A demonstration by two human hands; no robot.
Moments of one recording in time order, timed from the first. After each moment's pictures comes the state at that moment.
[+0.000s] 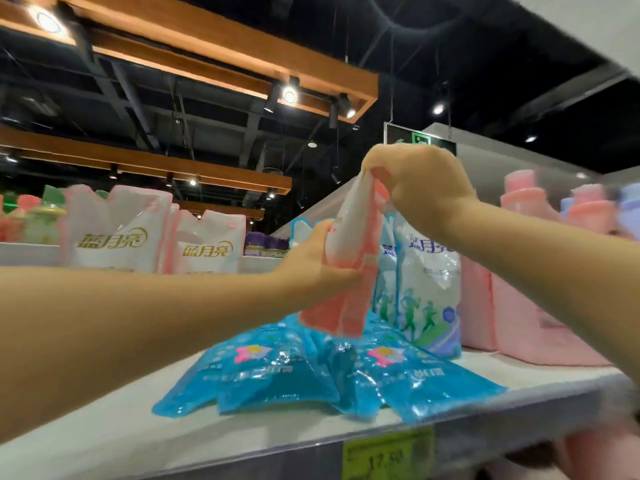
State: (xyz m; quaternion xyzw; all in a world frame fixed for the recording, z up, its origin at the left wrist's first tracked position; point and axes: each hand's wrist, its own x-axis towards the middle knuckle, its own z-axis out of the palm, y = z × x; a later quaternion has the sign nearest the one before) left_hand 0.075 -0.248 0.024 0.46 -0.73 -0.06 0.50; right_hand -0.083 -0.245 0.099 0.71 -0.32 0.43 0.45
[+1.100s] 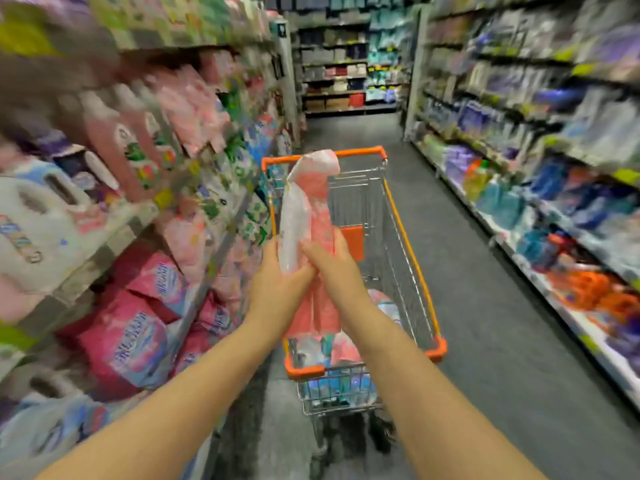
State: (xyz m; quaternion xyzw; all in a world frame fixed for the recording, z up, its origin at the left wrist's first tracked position) left_hand -0.661 -0.074 -0.343 0.25 -0.78 -0.49 0.30; right_hand -0.727 -0.022 -0.357 0.18 -0.60 0.76 -0.20
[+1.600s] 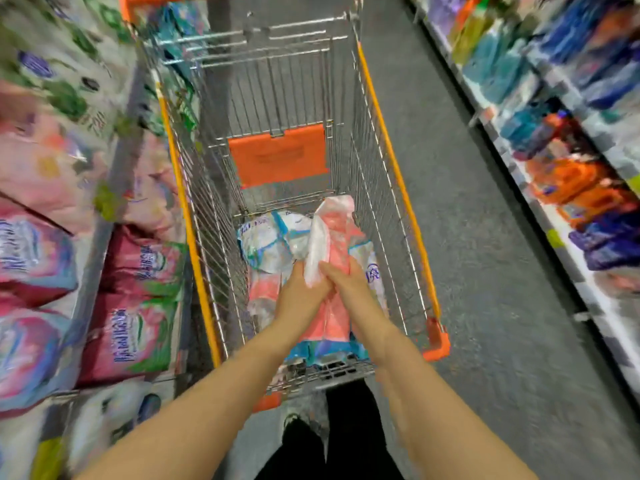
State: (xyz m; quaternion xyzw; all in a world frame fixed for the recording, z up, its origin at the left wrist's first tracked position) left_hand -0.873 -0.099 -0.563 0.32 -0.77 -0.55 -0.07; right_hand -0.915 -0.026 -0.596 -0.14 -0.66 0.68 -0.31
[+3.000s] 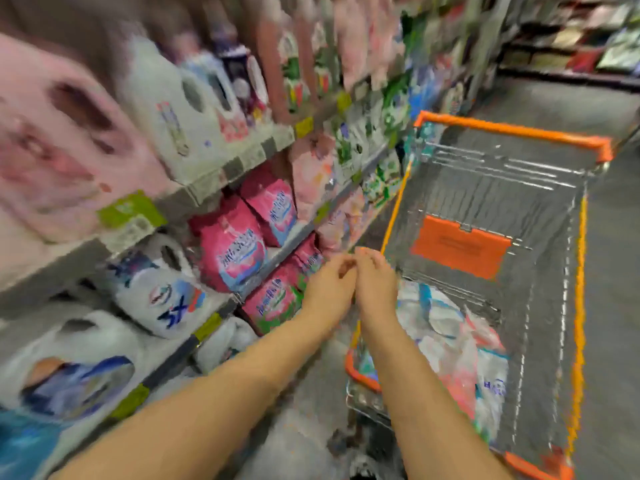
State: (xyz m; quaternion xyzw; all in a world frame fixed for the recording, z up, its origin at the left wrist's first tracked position) left_hand -0.706 -0.145 -0.447 0.43 -0.69 -0.53 0.26; right_hand -0.770 -0.122 -0.453 0.23 -0.73 0.59 -0.26
